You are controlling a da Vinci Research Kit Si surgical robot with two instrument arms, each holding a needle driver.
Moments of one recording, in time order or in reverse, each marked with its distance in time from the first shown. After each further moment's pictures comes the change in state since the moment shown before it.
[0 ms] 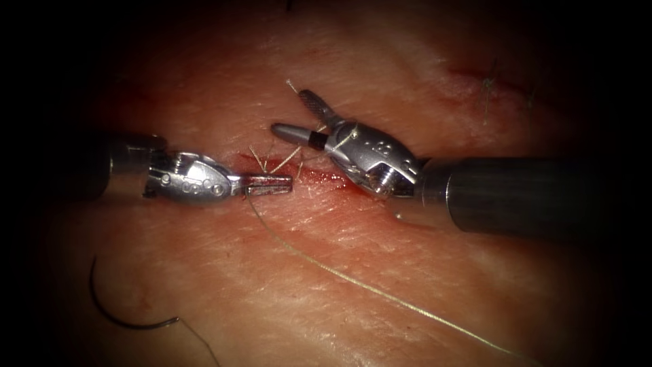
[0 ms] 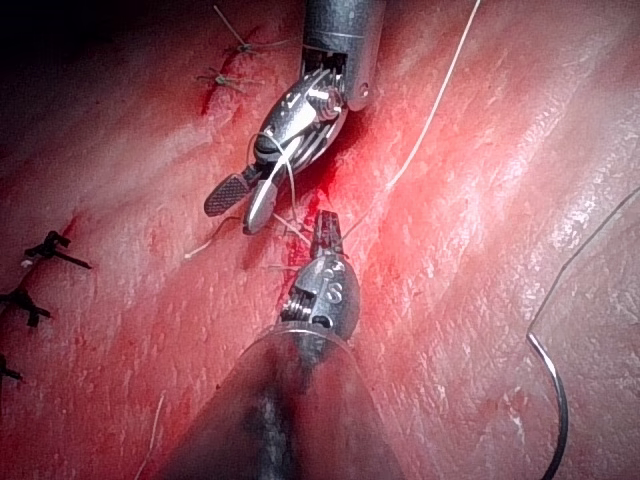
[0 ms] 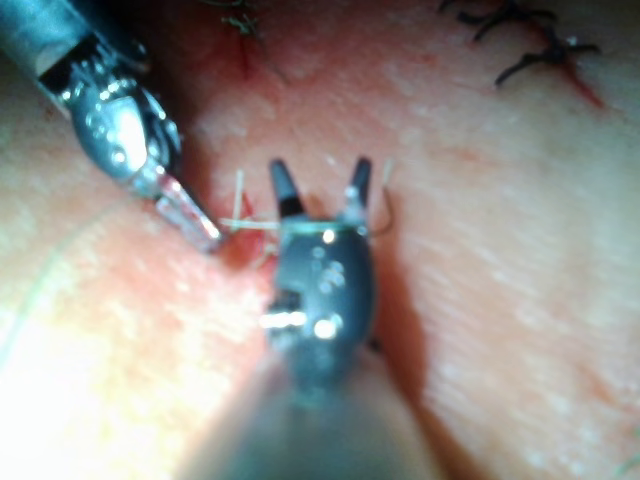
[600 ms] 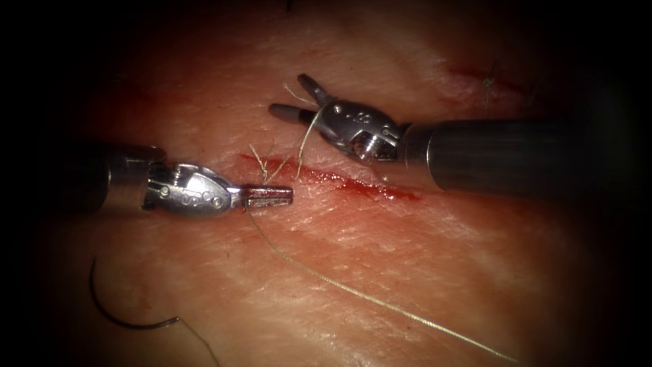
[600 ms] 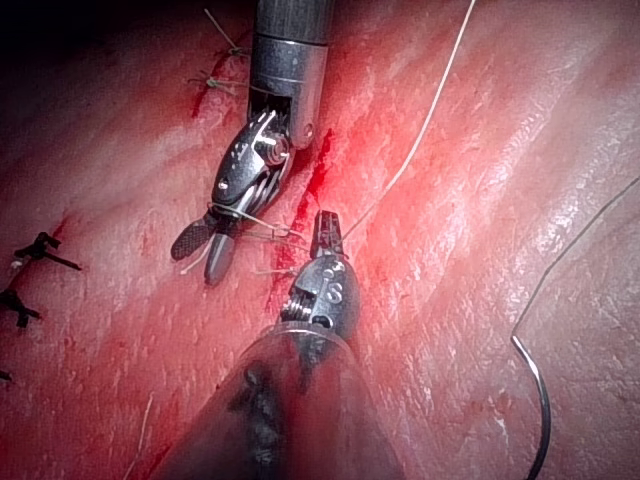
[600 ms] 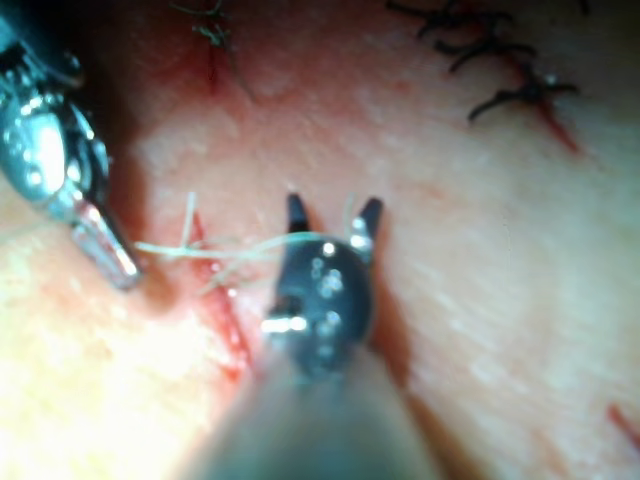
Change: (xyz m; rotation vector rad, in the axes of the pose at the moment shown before) right arm -0.004 0.002 0.006 -0.023 -0.197 -0.087; left arm 0.001 0.001 0.000 -0.009 0.004 -0.014
